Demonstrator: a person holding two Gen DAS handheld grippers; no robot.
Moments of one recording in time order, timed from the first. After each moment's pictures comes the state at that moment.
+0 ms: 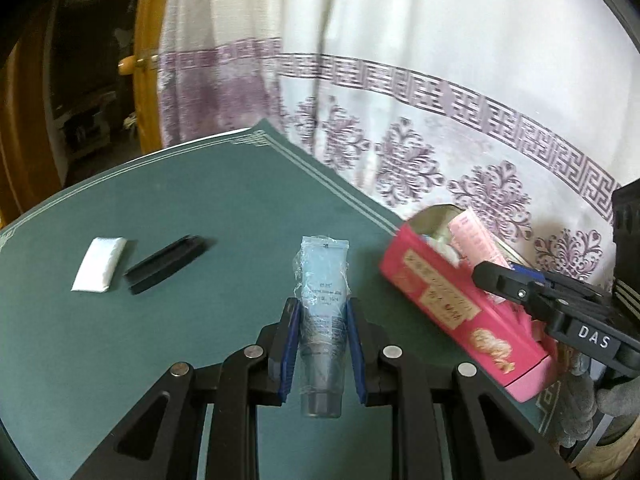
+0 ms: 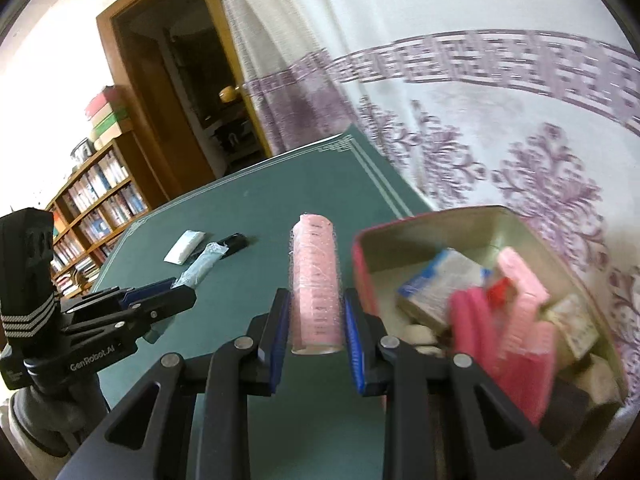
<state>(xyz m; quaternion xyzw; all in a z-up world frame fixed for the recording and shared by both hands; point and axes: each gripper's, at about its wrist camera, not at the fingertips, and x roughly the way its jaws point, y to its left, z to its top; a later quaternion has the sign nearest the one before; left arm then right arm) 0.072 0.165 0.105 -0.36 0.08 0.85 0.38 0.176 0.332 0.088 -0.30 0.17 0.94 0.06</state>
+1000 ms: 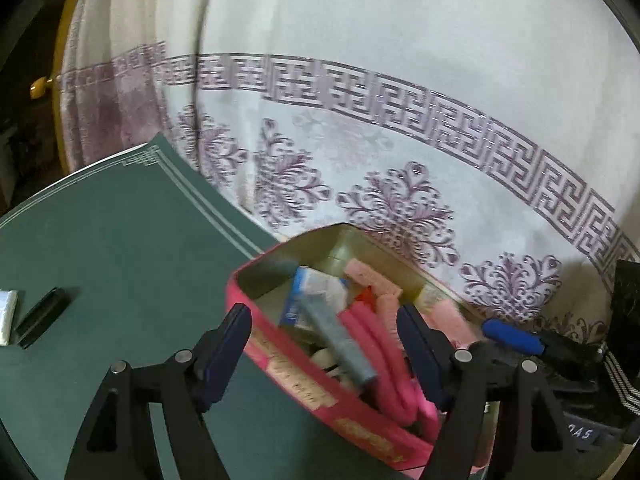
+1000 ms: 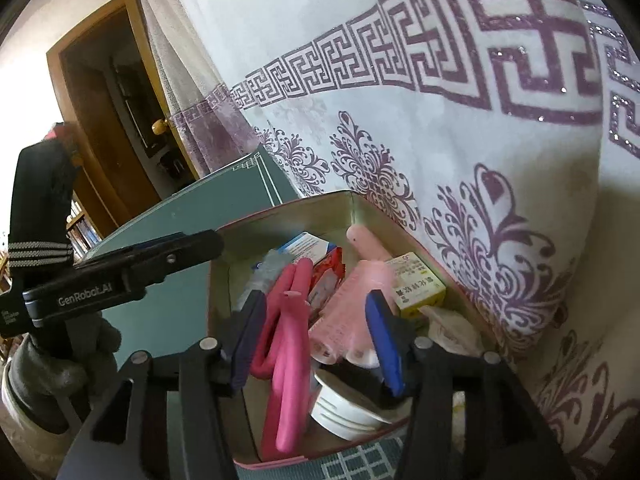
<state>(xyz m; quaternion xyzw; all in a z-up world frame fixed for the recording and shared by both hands) 0.093 0.285 0.110 -0.35 0.07 0.81 0.46 0.271 0.409 0.081 -0.28 0.20 0.92 0.16</state>
